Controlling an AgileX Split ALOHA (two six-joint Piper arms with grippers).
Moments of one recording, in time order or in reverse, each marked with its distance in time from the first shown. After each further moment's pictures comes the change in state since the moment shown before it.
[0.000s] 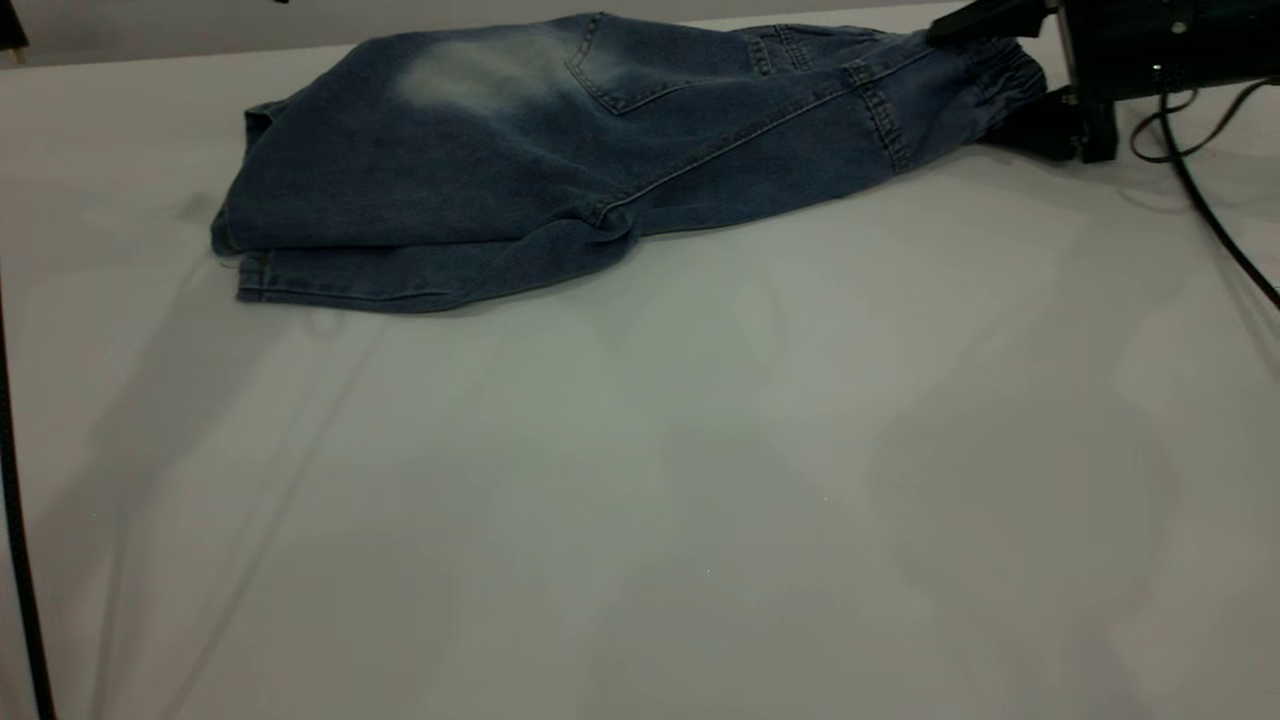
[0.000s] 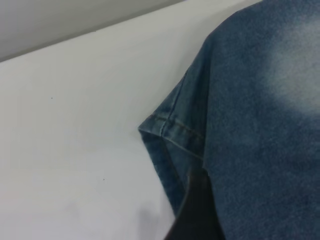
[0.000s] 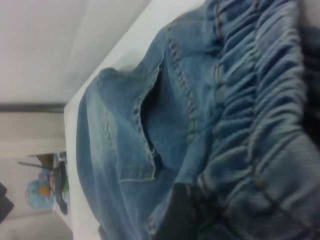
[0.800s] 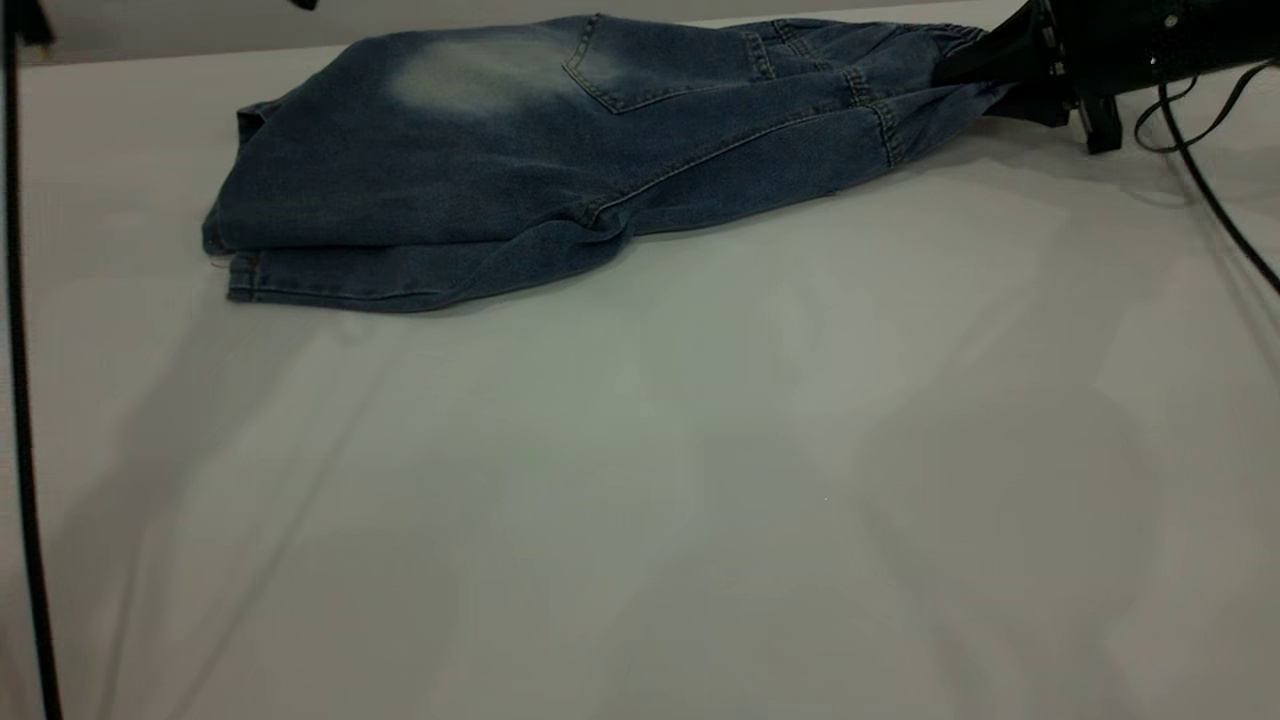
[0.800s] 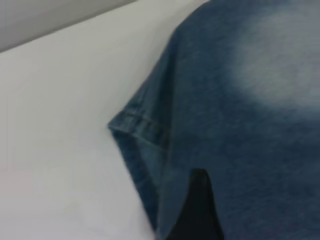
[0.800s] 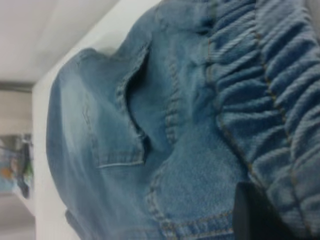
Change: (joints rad) left arm -0.068 0.001 -0.040 -0.002 0.077 -0.002; right arm 0.000 -0.047 -0.012 -0.114 -0.038 -0.002
